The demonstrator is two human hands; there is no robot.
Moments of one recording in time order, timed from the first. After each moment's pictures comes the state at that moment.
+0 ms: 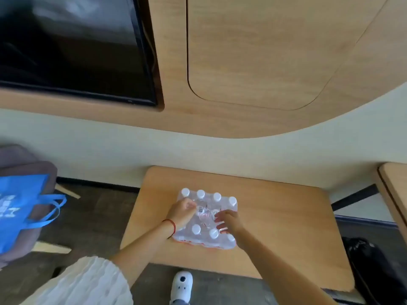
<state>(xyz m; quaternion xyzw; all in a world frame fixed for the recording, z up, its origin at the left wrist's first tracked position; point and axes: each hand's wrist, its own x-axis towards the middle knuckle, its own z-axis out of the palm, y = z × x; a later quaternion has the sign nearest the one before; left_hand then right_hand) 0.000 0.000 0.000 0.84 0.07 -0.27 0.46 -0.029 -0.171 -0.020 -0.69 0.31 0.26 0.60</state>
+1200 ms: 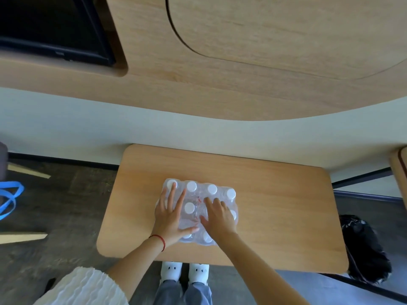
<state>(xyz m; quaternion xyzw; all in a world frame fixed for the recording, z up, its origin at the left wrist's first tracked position) 0.016 0.003 -0.146 0.95 -0.14 -0.17 0.21 0.007 -0.159 -0.104 -0.97 0.02 0.21 0.14</state>
